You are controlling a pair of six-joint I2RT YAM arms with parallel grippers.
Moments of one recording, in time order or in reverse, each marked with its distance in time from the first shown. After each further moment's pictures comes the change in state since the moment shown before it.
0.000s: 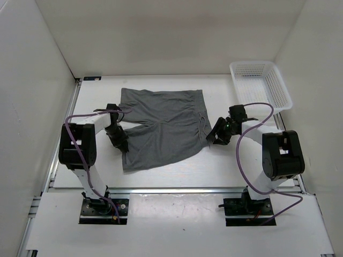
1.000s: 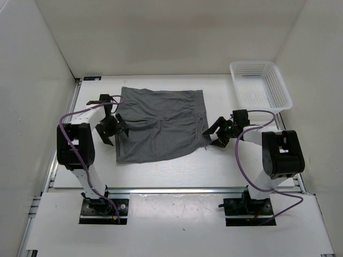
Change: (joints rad) left arm 0.054 0.032 0.179 -0.048 -0.108 -0.006; right arm -0.050 0.024 -0.115 0.234 -0.166 0.189
